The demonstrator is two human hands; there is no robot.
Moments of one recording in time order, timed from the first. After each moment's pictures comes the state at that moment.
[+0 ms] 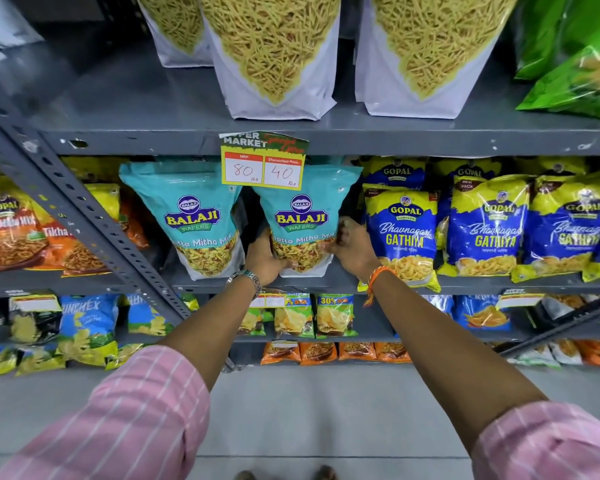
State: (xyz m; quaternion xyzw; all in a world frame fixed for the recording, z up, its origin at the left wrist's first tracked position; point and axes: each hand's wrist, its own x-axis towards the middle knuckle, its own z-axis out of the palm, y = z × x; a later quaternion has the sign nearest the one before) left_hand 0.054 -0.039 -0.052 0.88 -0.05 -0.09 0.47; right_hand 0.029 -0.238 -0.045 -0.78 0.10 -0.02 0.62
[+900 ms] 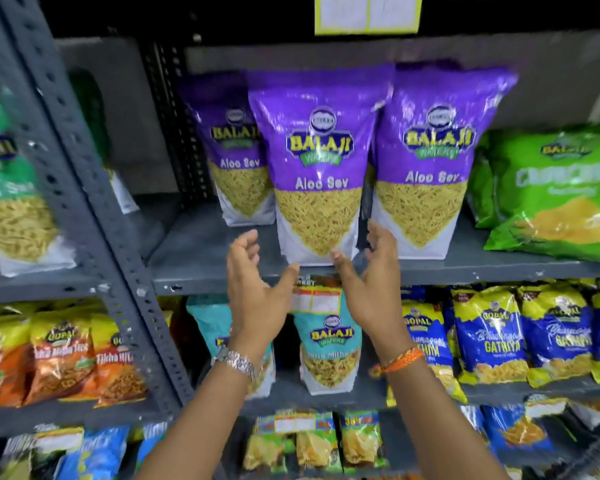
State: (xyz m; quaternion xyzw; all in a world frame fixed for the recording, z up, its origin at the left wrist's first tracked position) left_hand 0.015 0.013 0.178 0.74 -0.15 0.25 0.61; right_hand -0.022 -0.146 0.189 -0.76 0.01 -0.41 0.51
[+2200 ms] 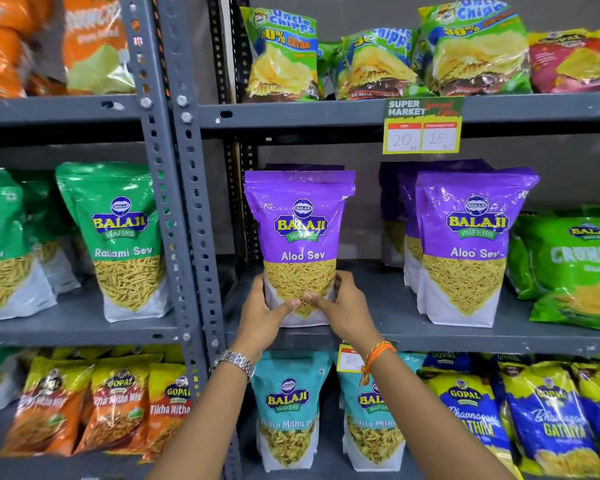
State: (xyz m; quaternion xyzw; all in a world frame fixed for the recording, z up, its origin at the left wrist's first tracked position) left_hand 0.082 0.114 0.213 0.74 -0.16 0.14 0.64; right_hand 0.041 -0.055 0.242 -0.80 -0.03 -0.23 0.55
